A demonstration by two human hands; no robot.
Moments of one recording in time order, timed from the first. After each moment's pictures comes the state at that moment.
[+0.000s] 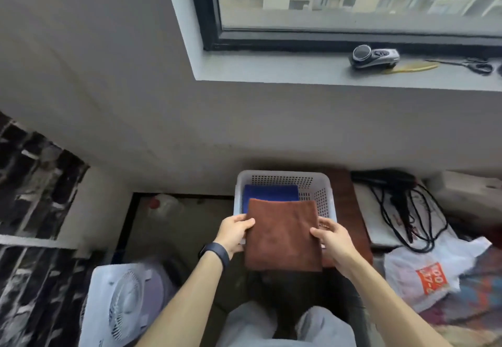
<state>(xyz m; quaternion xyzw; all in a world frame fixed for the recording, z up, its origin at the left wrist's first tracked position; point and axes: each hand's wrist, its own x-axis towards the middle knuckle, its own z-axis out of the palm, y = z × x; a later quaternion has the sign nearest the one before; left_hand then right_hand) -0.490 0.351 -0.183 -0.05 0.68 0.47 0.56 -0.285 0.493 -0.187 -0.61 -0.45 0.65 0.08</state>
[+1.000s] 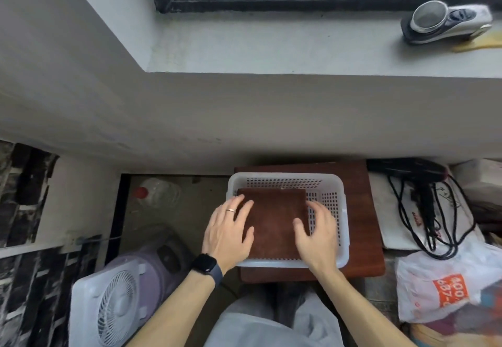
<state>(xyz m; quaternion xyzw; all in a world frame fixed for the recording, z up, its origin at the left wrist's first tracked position) -0.533 0.395 -0.244 0.51 0.84 0.11 0.13 -0.362 0.521 -0.251 -0.57 -0.72 0.38 0.11</state>
